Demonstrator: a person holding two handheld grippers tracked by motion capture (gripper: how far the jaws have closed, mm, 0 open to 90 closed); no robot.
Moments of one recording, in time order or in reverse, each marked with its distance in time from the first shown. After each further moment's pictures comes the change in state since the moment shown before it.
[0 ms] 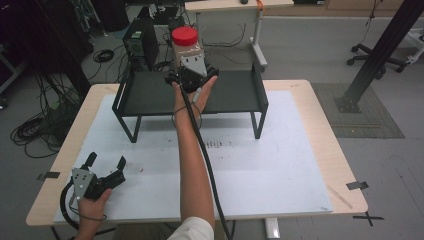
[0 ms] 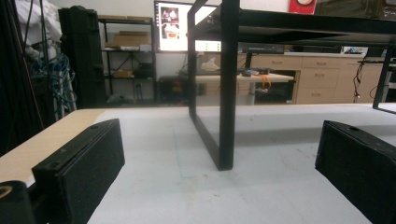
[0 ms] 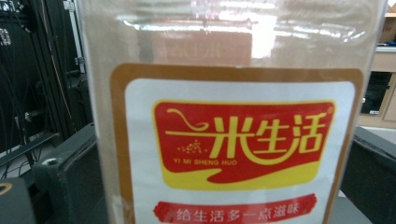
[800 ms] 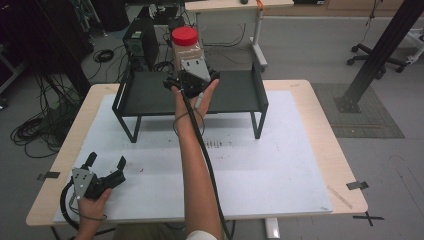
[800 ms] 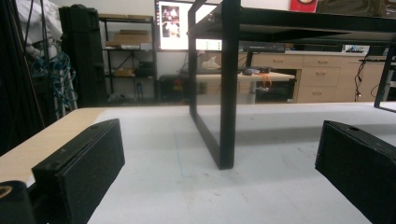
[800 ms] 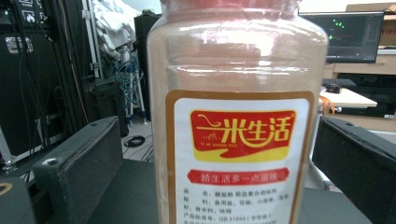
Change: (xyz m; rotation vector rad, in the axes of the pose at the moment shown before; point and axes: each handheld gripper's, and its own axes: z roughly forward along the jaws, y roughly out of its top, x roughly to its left) left arm 0.000 0.000 0.000 0.006 0.003 0.000; right arm 0.001 0.010 -0.033 -0.017 0.049 0.011
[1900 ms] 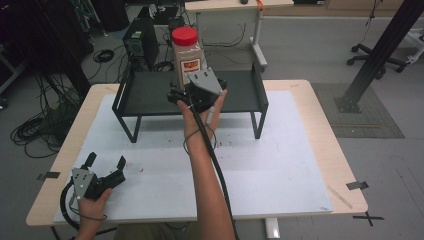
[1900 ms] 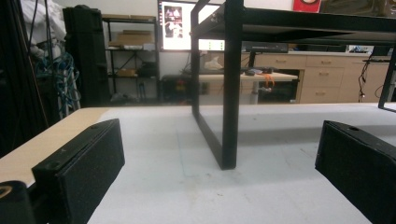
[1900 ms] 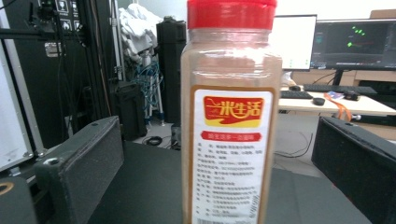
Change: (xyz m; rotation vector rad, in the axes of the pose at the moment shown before) left arm 0.000 0.000 0.000 -0.001 0.013 0.003; right arm -0.009 0.005 -0.057 -0.024 0.082 -0.007
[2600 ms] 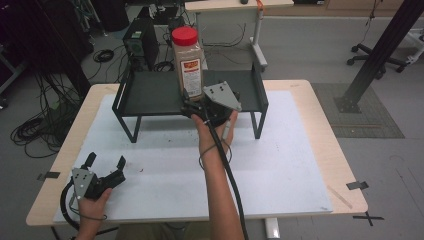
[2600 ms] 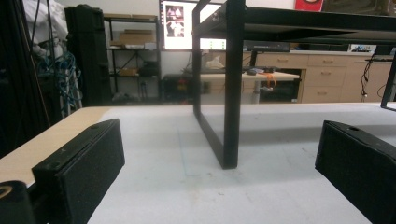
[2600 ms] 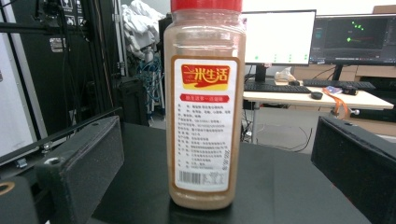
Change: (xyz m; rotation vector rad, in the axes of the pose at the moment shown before) left arm 0.000 0.000 0.000 0.004 0.005 0.001; right arm -0.021 -0.015 -0.039 0.013 0.017 -0.001
